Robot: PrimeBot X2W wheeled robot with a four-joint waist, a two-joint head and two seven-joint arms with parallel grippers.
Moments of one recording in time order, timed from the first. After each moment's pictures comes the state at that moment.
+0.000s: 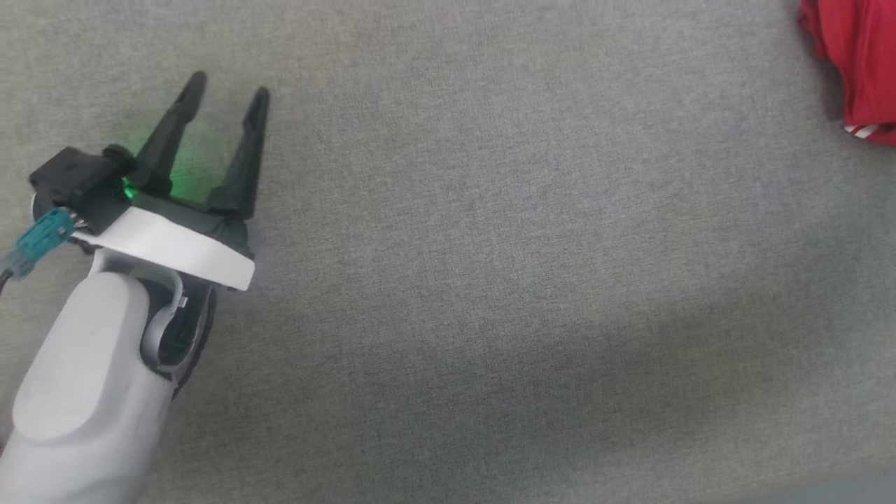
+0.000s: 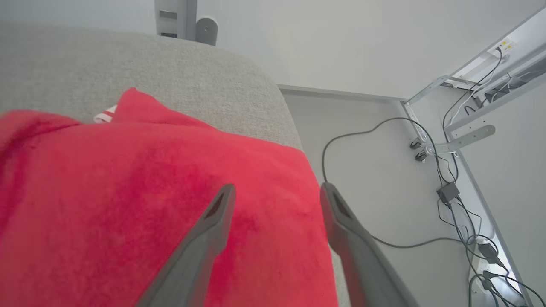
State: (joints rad) left arm -0.60 0.41 -0.27 0.28 -0.55 -0.13 -0.27; right arm -1.11 -0.63 0.14 1.05 0.31 0.13 0.08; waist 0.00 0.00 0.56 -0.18
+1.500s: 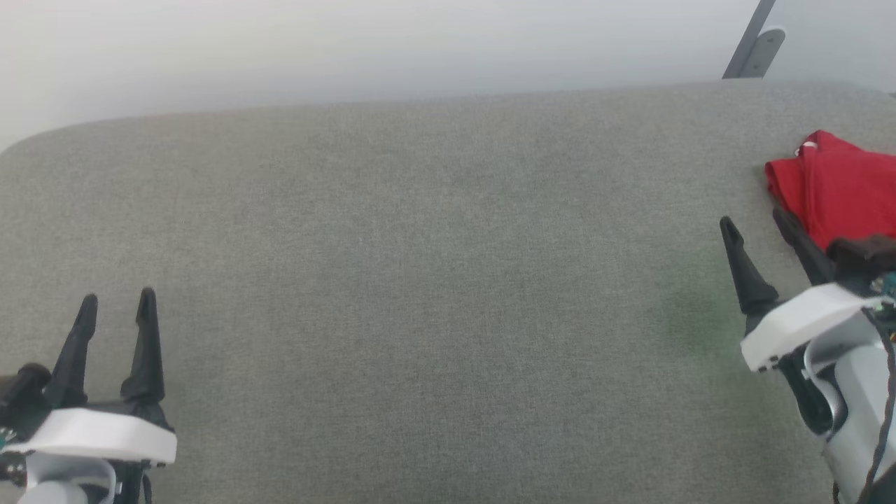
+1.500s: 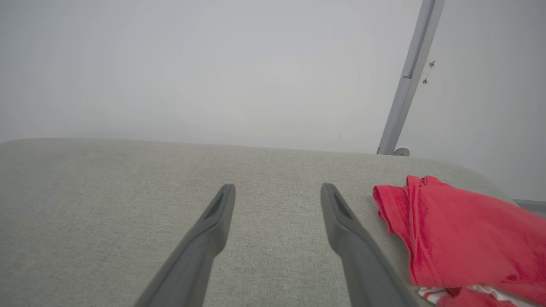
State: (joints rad) left arm -0.09 0.30 0.13 0.19 -0.44 -0.13 -0.26; right arm -0.45 -0.39 0.25 0.56 0.50 0.13 -0.26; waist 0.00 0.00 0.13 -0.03
